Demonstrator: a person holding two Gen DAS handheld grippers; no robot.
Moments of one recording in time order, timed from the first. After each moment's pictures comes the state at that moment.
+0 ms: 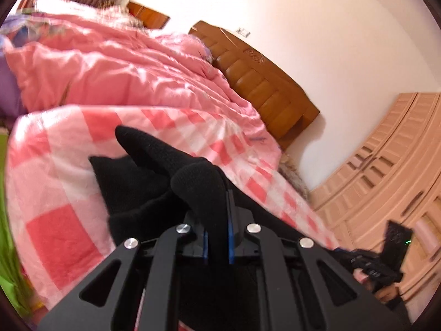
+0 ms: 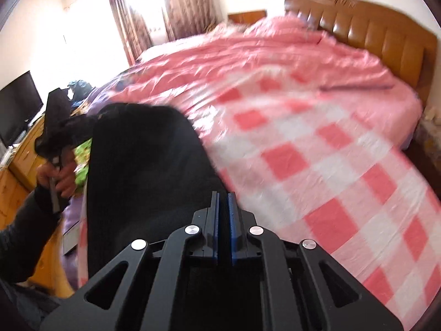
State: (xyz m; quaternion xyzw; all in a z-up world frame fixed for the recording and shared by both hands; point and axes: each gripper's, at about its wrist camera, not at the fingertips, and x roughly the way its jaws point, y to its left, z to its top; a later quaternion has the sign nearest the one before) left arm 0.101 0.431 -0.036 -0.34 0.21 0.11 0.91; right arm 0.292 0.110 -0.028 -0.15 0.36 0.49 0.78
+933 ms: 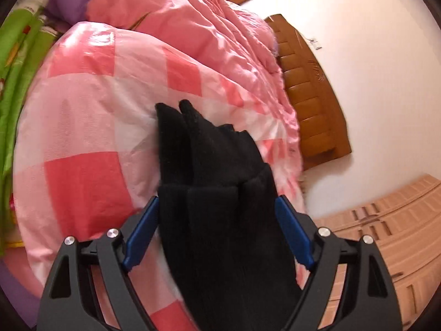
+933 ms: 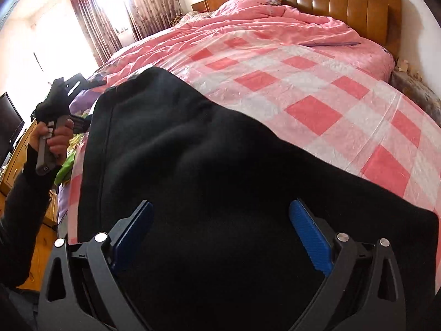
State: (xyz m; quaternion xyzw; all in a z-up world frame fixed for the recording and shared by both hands) left arm 0.085 0.473 -0.076 -0.54 0.24 0.16 0.79; right arm 0.252 0.048 -0.079 -0.11 0.42 0.43 0.79
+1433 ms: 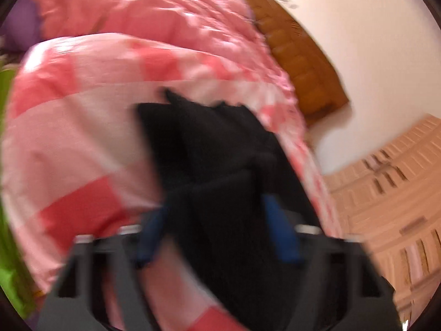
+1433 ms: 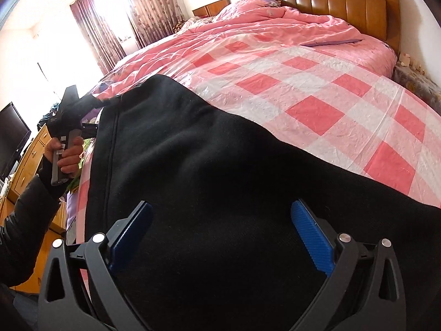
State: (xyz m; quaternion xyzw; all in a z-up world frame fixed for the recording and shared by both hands) left arm 0.093 0.469 -0.087 -0.45 0.32 0.13 0.82; right arm 0.248 0.038 -0.080 -0.09 0.43 0.44 0.78
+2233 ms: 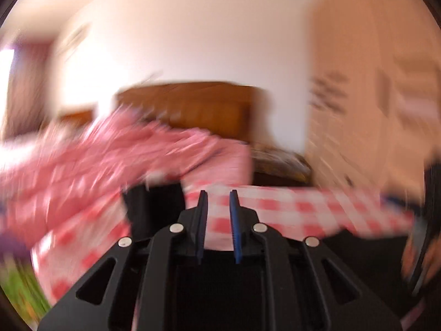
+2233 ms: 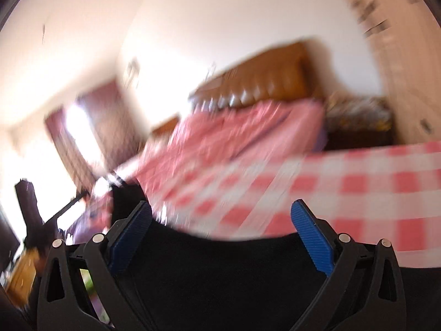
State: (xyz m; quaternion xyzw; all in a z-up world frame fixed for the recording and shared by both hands) left arm 0.091 0.160 0.104 0.03 0.16 0.00 0.99; right arm 0.196 -0.133 0.025 0.16 0.20 0.31 0.92
